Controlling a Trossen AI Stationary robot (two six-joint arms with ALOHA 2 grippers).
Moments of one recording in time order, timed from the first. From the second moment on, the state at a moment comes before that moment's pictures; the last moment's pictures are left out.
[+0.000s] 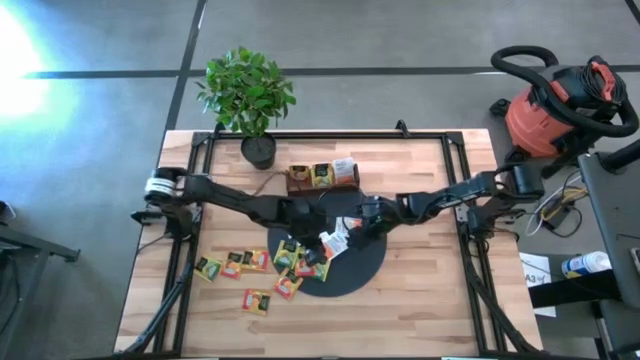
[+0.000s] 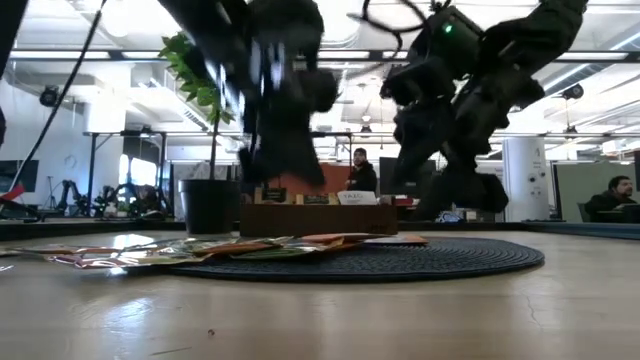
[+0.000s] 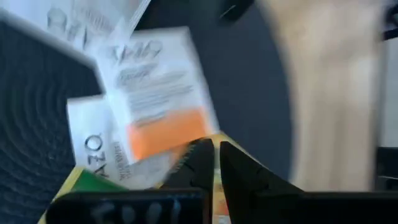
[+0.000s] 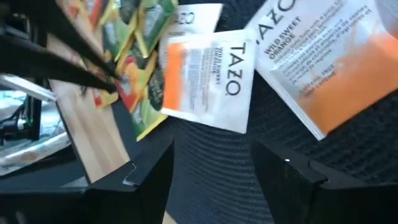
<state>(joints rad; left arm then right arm) -0.06 1.75 1.11 -0.20 0.25 -0.52 0.00 1.58 0.69 0.09 -0.26 1.10</state>
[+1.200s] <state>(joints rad) -0.31 1.27 1.66 -0.10 0.01 -0.16 -0.05 1.38 0.93 0.08 -0.03 -0.13</state>
